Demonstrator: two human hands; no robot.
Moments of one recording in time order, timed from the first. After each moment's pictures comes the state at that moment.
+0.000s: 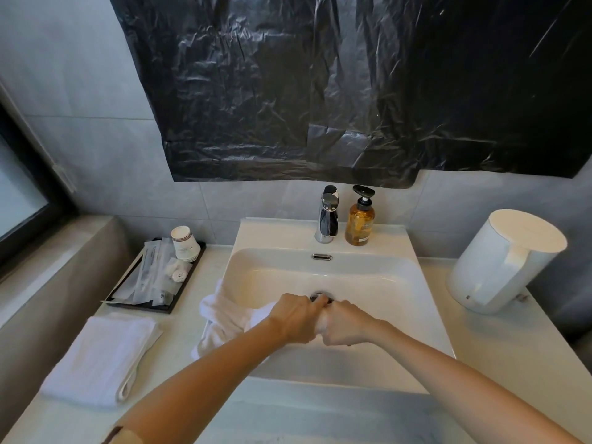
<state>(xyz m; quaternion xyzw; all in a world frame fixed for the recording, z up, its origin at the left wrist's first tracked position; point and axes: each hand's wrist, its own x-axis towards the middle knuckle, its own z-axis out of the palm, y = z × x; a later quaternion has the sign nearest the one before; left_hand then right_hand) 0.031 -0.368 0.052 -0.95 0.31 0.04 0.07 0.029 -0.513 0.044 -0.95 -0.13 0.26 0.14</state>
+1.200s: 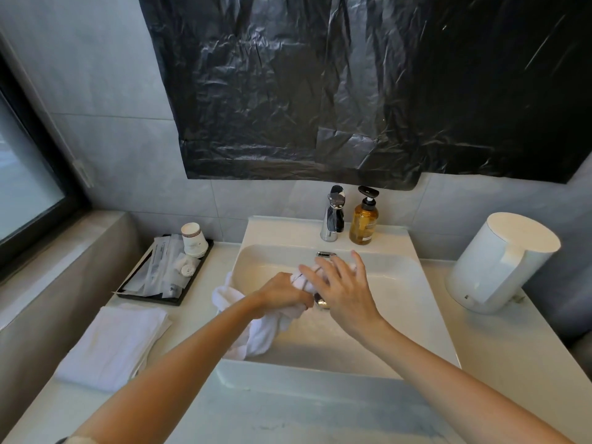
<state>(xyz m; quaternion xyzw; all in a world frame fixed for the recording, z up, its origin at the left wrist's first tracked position) 0.032 -0.323 0.092 -0.86 0.01 0.25 -0.44 0.008 -0.490 0.068 -0.92 -0.23 -0.30 -0.08</state>
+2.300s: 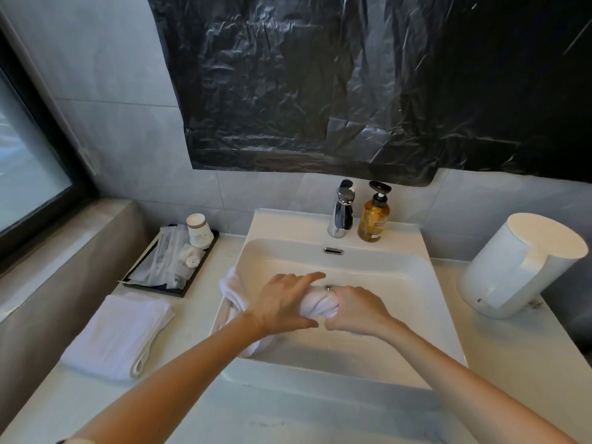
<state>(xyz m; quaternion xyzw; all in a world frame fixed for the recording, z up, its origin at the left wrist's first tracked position) 0.023 -0.310 0.048 -0.93 0.31 -0.07 -0.18 0.004 -0.500 0.087 -0.97 -0.09 0.15 0.17</state>
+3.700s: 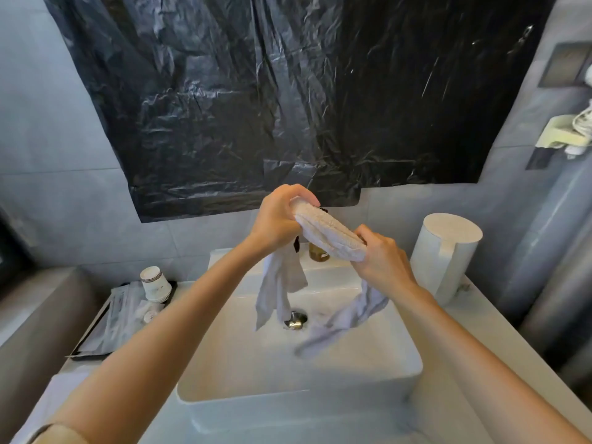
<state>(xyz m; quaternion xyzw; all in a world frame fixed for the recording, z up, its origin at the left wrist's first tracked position) 0.038 -0.396 0.257 -0.84 0.28 -0.12 -0.45 -0.016 -0.594 0.182 -0.94 -0.02 -0.24 0.24</state>
